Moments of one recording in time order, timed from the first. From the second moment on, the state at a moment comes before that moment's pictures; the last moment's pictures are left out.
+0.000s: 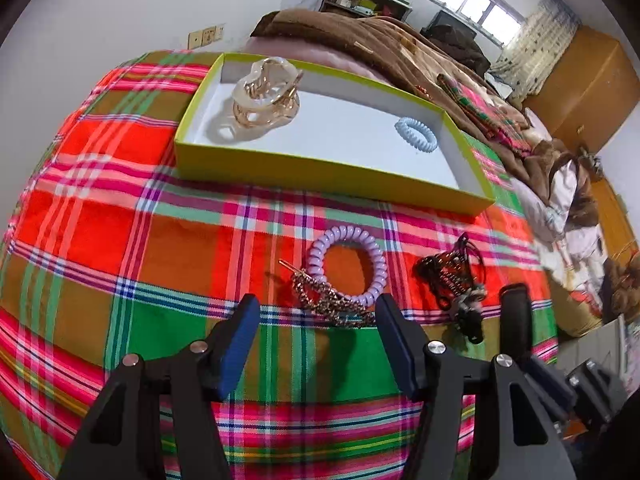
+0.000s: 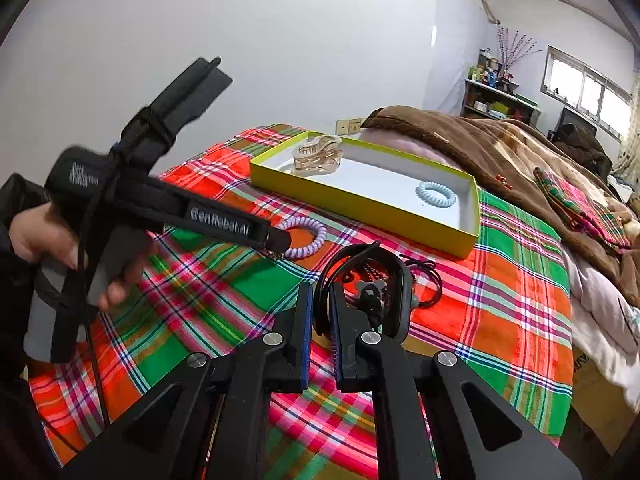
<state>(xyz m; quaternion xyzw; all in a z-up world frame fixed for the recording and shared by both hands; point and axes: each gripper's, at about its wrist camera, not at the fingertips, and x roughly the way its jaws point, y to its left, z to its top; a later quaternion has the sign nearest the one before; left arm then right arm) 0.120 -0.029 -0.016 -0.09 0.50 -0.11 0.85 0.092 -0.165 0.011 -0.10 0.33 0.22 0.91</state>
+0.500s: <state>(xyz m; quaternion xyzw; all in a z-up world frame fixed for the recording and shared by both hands) 0.112 -0.017 -0.013 -0.06 0.50 -0.09 0.86 0.090 -0.170 0.014 -0.10 0.33 0.22 0.91</state>
